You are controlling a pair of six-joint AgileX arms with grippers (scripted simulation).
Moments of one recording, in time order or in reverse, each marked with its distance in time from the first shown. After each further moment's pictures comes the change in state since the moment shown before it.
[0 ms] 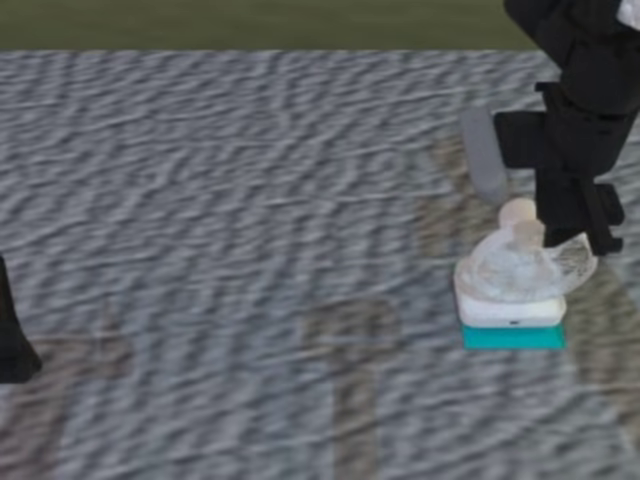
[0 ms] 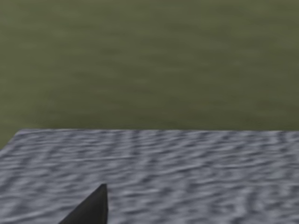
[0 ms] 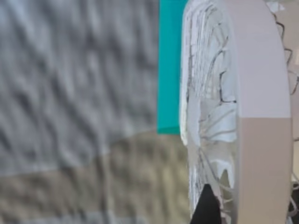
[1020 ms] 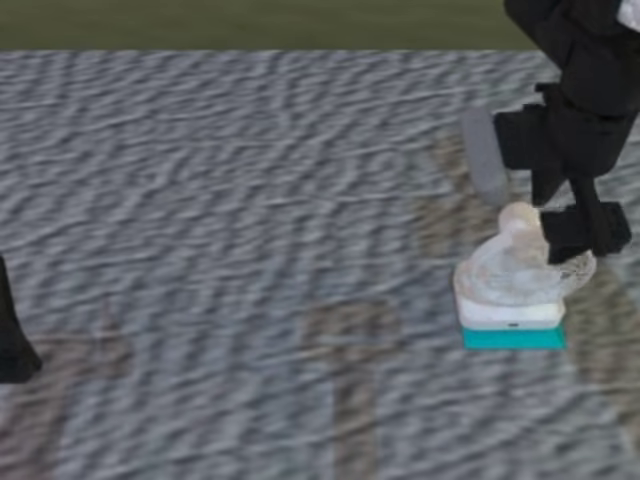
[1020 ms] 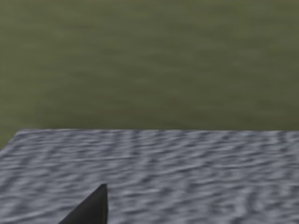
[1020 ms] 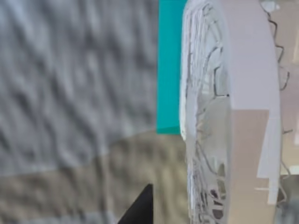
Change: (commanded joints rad) left arm 0.000 0.000 0.000 0.000 0.000 0.000; right arm 0.000 0.000 -0.002 0.002 0.000 0.000
